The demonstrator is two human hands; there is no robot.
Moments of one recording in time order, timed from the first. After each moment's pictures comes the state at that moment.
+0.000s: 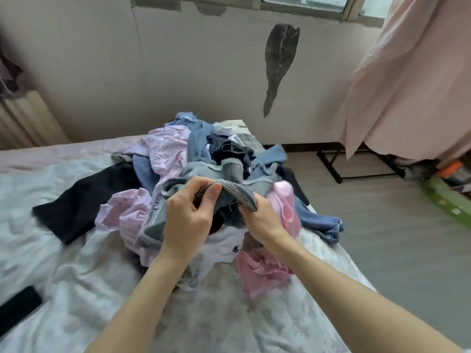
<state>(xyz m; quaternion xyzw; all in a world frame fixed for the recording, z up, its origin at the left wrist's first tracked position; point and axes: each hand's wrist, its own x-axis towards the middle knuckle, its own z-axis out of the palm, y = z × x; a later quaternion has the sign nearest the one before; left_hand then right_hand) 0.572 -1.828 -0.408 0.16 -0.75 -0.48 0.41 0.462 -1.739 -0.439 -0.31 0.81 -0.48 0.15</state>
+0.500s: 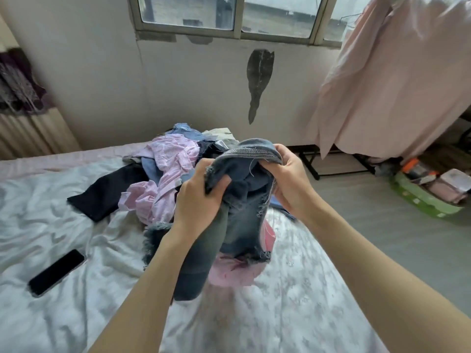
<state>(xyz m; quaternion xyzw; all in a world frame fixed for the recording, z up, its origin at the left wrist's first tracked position) 0.668 -1.716 -0.279 0.15 -0.78 -0.46 0.39 0.564 -1.596 -0.229 -0.26 0.60 -0.72 0.22</state>
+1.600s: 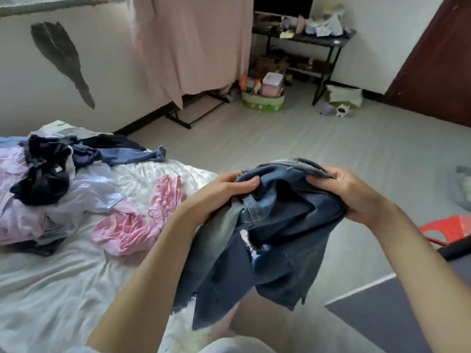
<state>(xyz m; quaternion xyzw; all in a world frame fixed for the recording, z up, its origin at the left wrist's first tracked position) 0.804 -1.318 -0.255 -0.10 -0.64 -0.70 -0.30 0.834 -1.068 -0.244 -0.07 0.67 -0.72 0.17</state>
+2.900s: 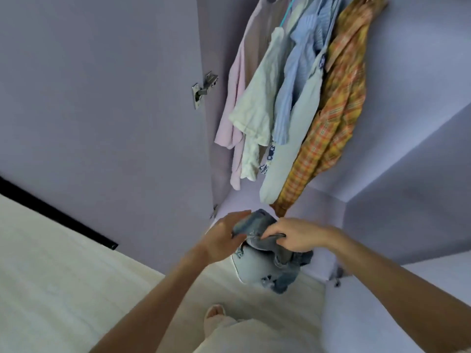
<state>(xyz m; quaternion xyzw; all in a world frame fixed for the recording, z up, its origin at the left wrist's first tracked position) 1.077 -0.884 -0.379 -0.74 -0.46 -0.12 -0.47 1.270 -0.901 -0.332 0.54 0.71 -0.44 0.11</state>
